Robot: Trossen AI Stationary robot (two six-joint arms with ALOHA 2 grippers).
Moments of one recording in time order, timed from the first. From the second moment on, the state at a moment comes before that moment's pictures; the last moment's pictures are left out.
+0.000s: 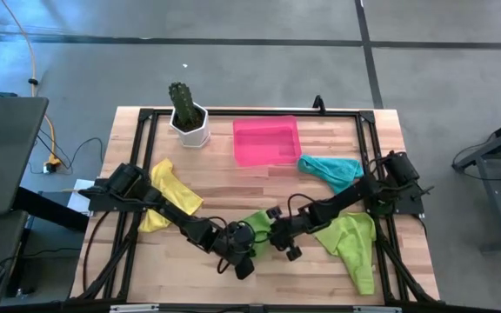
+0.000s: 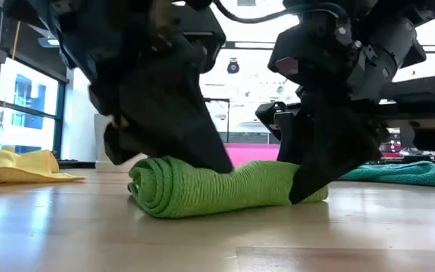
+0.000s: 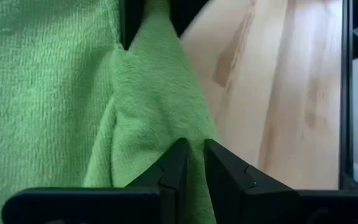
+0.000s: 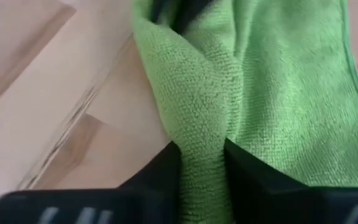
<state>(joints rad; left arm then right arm) -0.40 2.00 1.12 0.03 -0.25 -0.91 0.37 1.90 0.91 0.06 0.01 -0.12</state>
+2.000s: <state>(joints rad) -0.39 2.01 1.13 -0.17 -0.39 -0.62 0.11 1.91 0.92 0.05 -0.67 0.29</state>
